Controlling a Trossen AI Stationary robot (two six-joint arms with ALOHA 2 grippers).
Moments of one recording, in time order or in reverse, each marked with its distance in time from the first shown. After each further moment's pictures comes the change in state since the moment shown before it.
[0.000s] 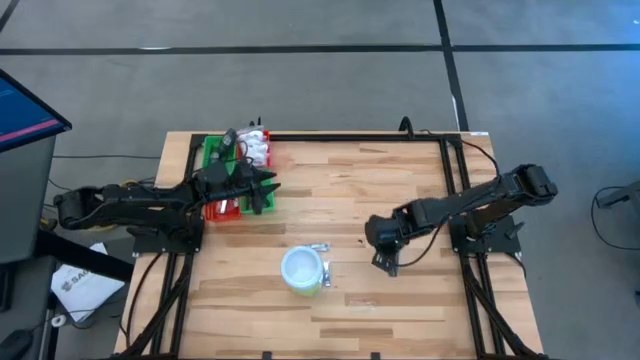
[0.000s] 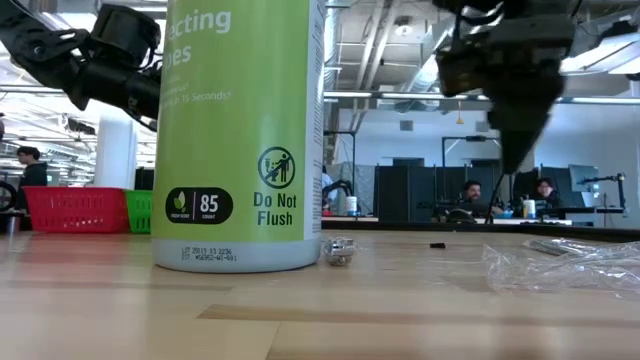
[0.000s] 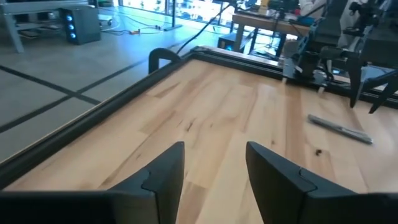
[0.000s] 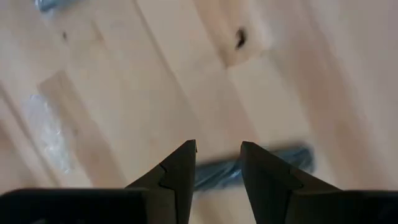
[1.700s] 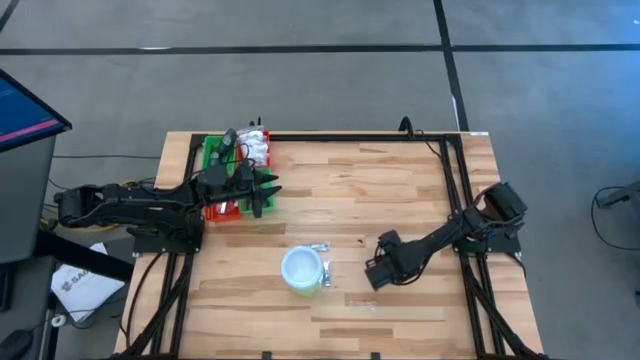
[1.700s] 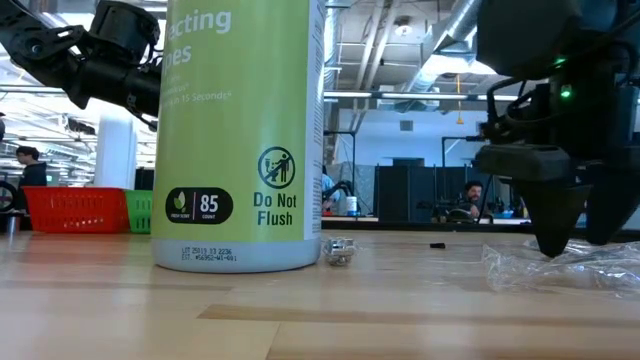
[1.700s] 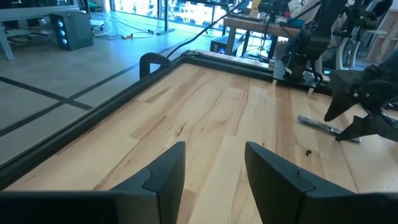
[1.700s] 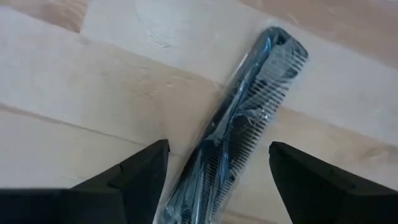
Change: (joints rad) left arm -0.040 0.001 0.000 0.019 -0.004 0.008; right arm 0.248 0.343 0.002 -0.083 0.201 1.012
